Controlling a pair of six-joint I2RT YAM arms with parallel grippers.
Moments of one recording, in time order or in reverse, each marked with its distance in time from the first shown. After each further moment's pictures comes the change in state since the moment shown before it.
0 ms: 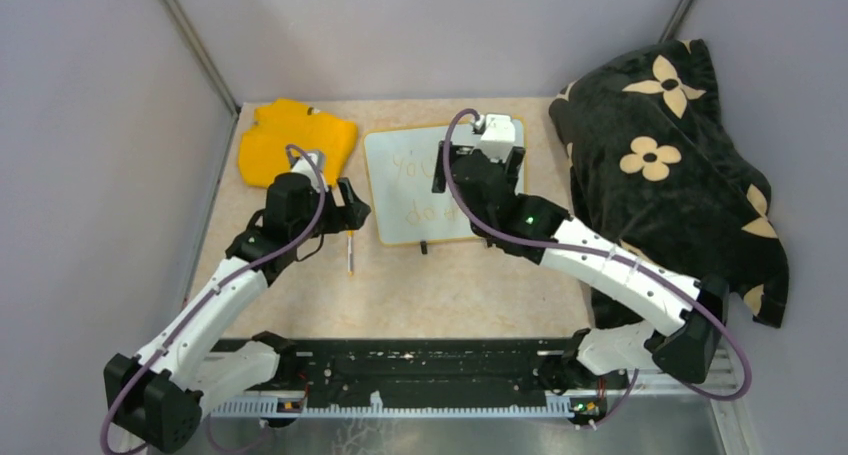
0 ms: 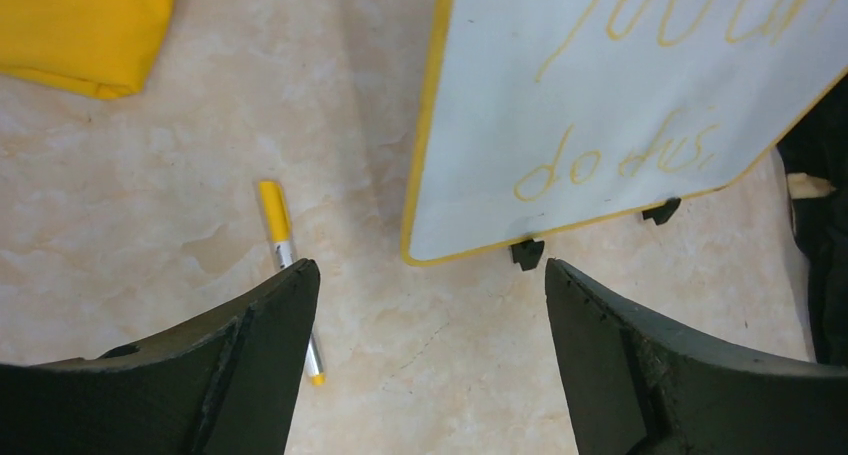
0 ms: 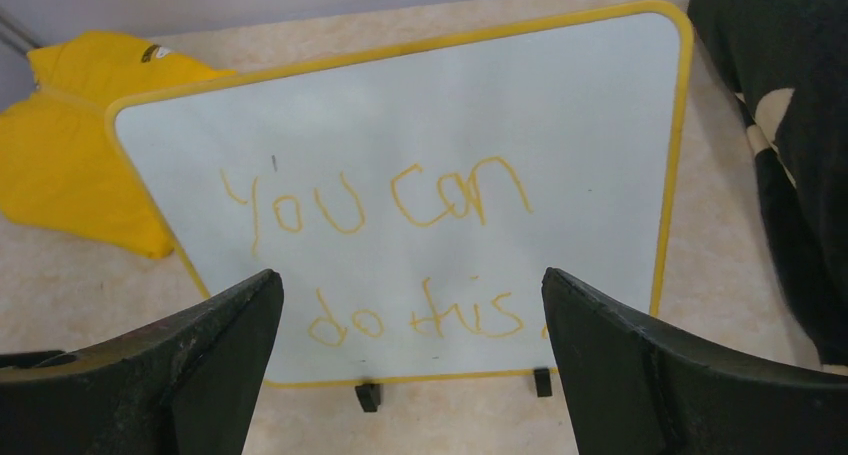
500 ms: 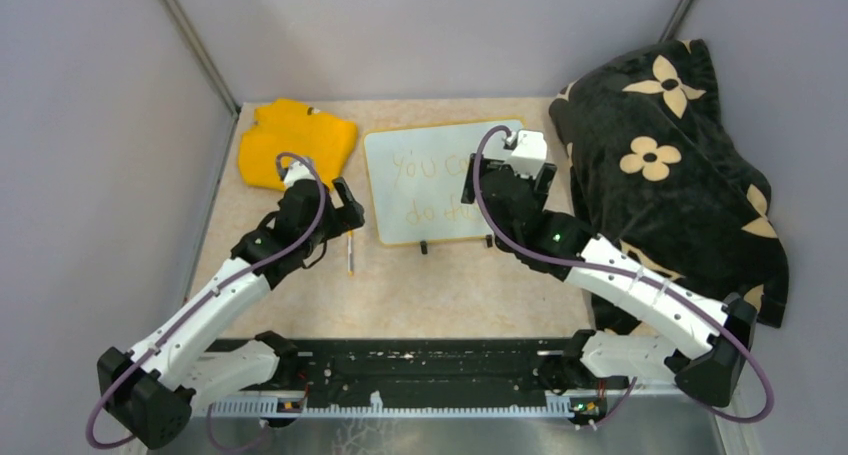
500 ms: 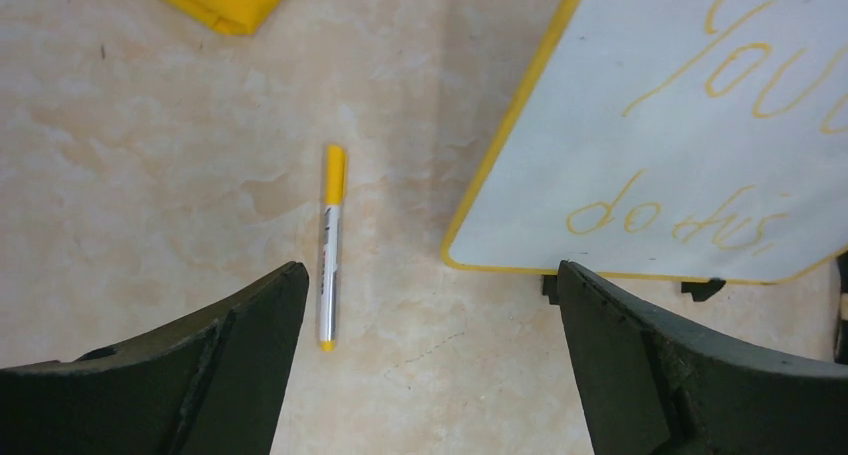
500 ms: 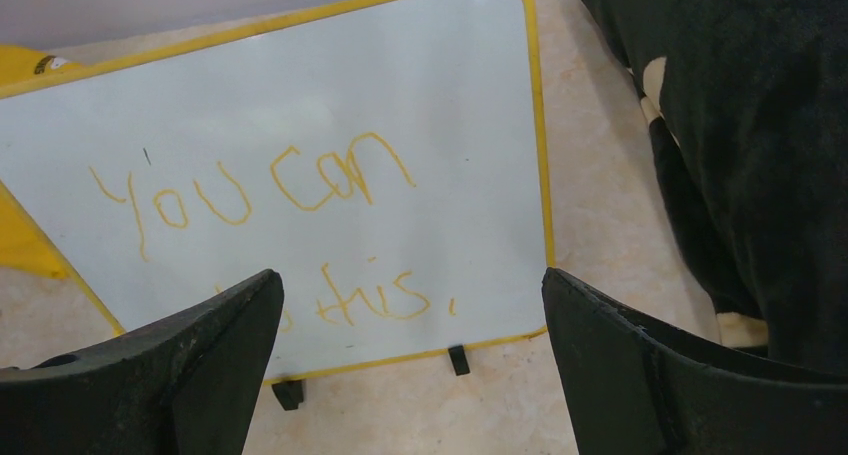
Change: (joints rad) left arm -0.179 -0.041 0.024 -0.120 -0.370 -0.204; right arm -0.071 -0.170 -0.150 -0.068 0.061 0.024
